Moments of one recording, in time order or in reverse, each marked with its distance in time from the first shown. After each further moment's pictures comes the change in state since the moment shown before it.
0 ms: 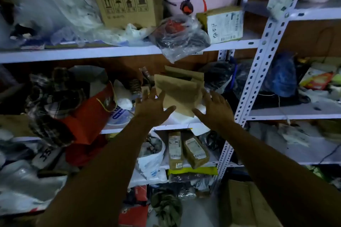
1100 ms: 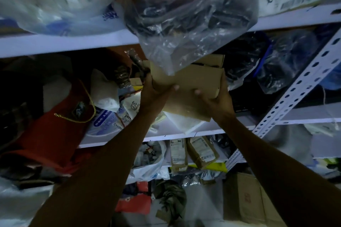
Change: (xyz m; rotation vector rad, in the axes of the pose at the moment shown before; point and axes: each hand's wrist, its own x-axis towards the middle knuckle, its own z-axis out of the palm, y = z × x) left_hand 0.150 -0.014 0.096 -1.312 0.293 -0.235; right_hand 0.116 0.023 0.096 1.006 0.122 0.243
